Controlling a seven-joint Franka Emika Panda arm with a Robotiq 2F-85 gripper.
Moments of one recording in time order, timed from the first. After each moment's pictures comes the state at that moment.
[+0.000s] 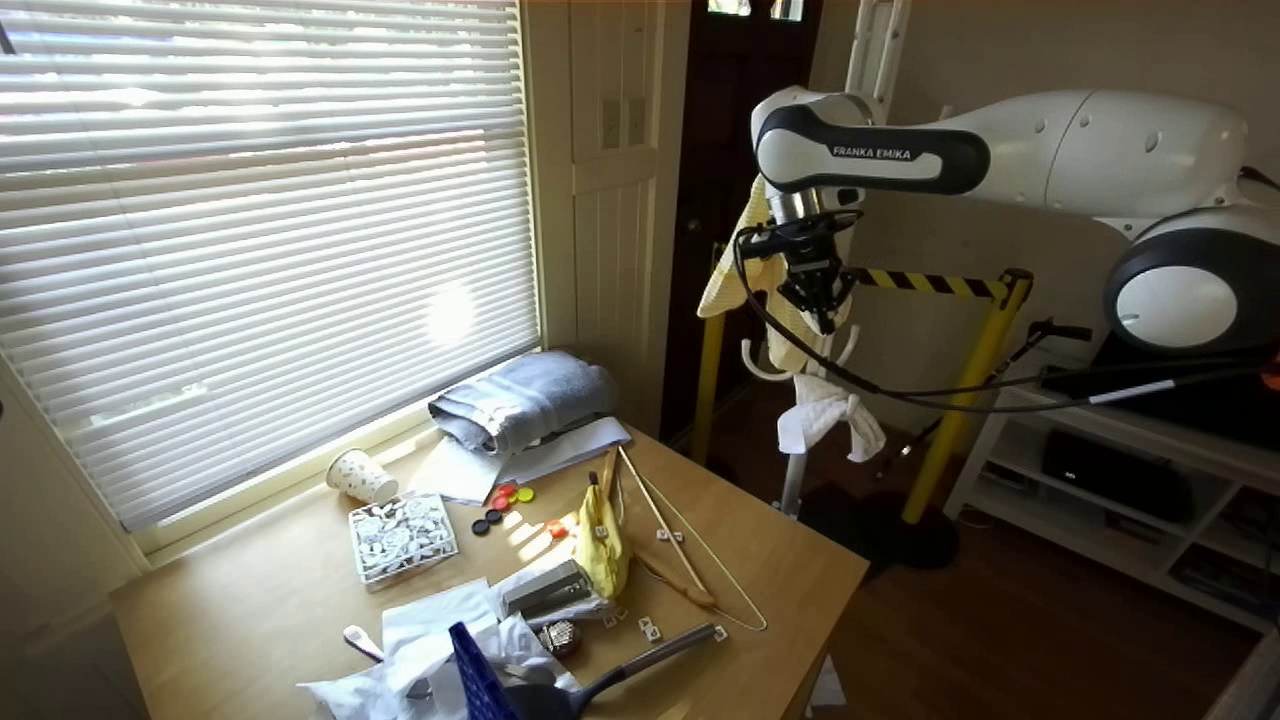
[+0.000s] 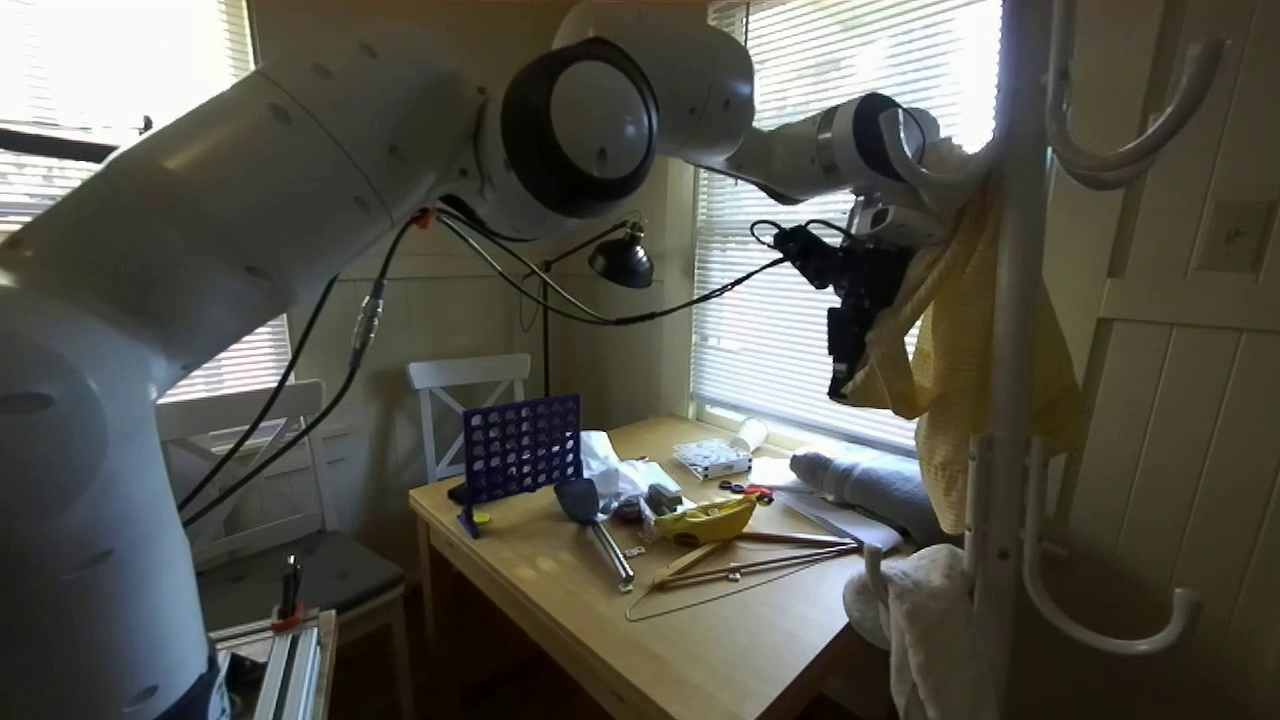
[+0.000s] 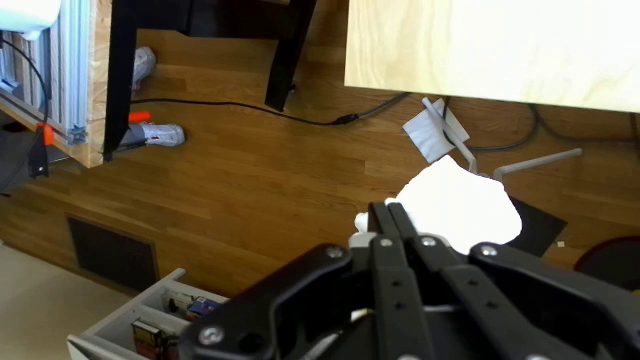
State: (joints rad) arm 0.23 0.89 -0.17 -0.74 -0.02 1.22 1.31
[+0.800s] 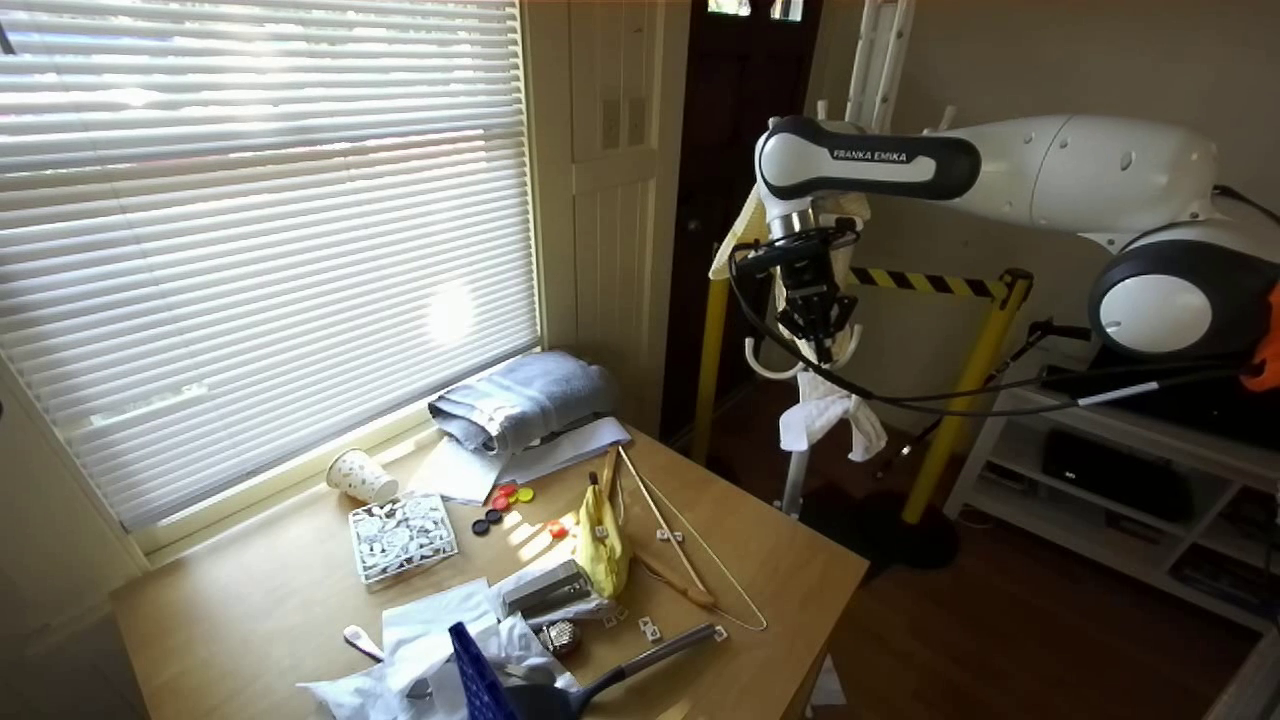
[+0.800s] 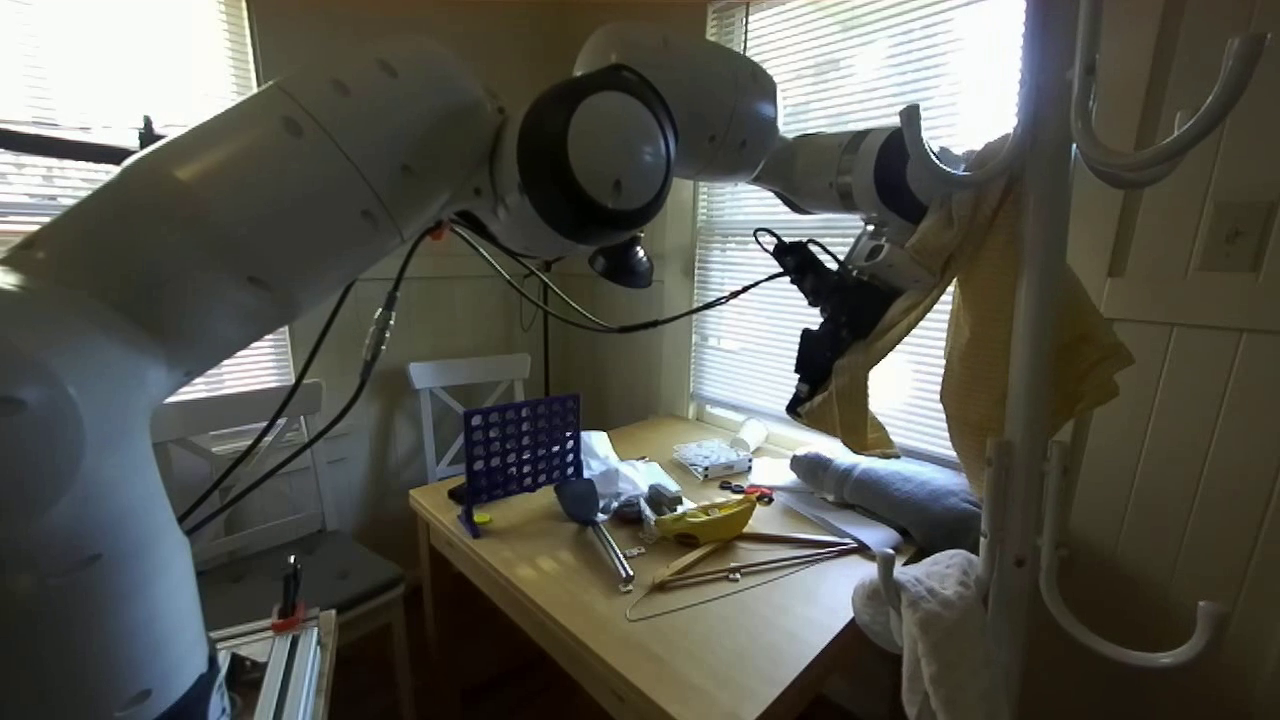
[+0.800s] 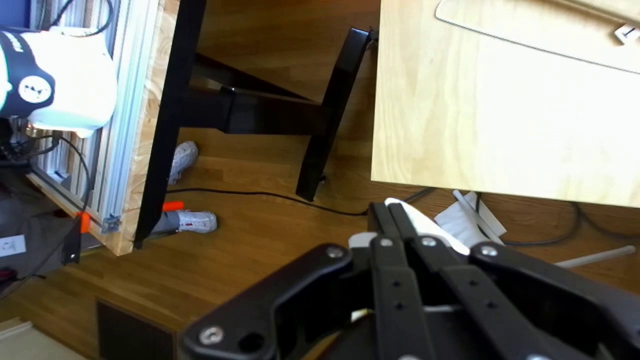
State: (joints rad) arm 0.17 0.94 -0.12 -0.73 0.16 1.12 1.38
